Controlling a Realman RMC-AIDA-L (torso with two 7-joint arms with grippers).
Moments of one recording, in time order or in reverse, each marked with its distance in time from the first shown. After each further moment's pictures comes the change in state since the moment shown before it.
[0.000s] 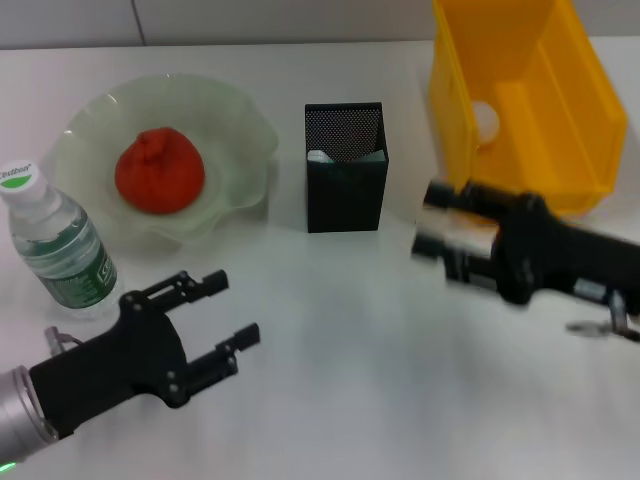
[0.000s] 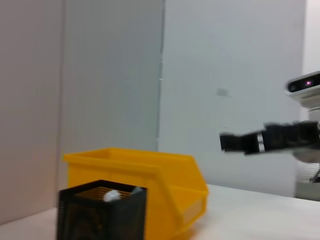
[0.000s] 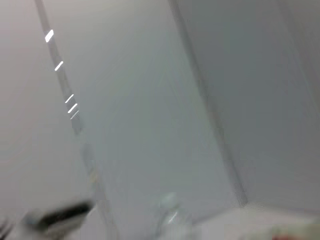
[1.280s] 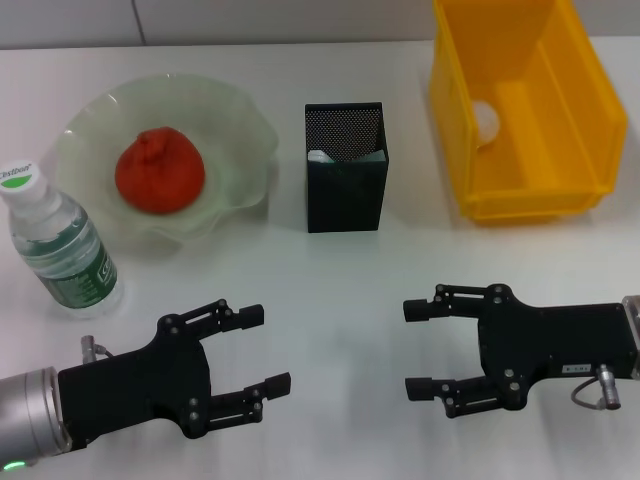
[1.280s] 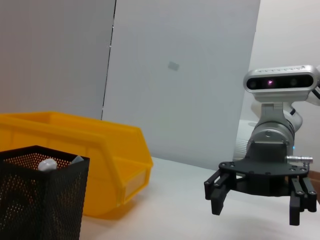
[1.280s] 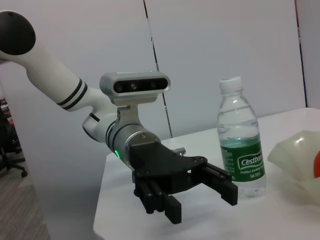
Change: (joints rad) left arm -0.039 0.001 0.154 0.071 0.024 0.000 -0.176; right arm 0.047 -0.026 0.003 -0.023 -0.309 0.065 -0.051
